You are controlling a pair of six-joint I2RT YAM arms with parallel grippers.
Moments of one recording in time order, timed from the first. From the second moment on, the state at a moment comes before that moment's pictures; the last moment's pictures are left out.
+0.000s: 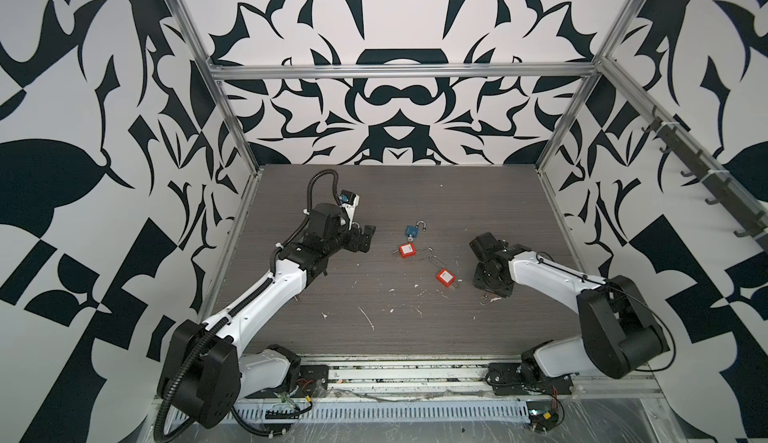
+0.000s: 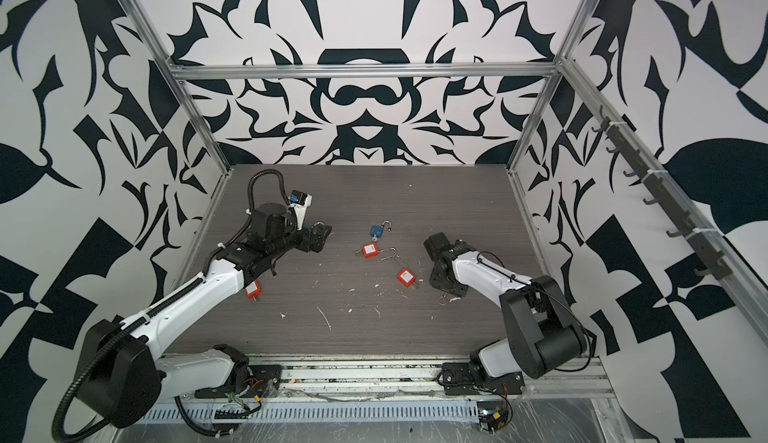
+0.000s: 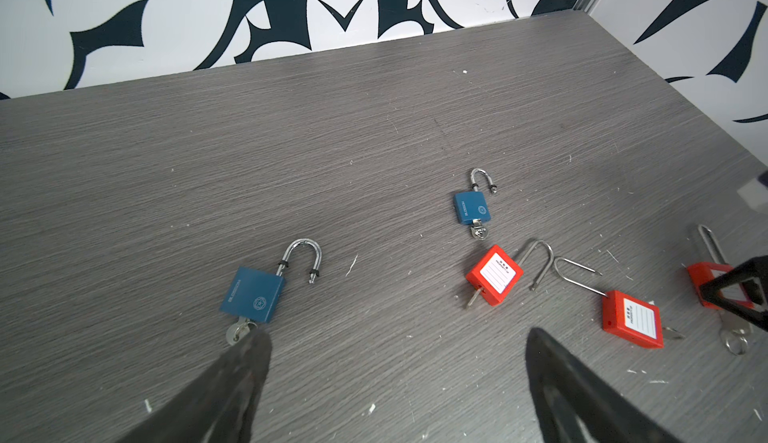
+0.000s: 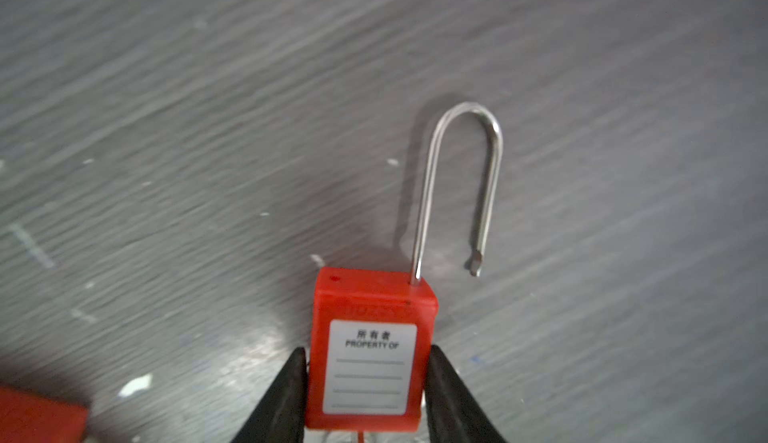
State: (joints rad) left arm -0.47 1.23 0.84 -0.15 0.07 -0.10; right arm 0.38 1.46 0.74 -0.70 0.21 0.72
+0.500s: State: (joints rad) left arm -0.50 1.27 0.89 -0.16 0.10 -0.10; right arm 0.39 1.40 0.68 -0.68 0.20 0.63
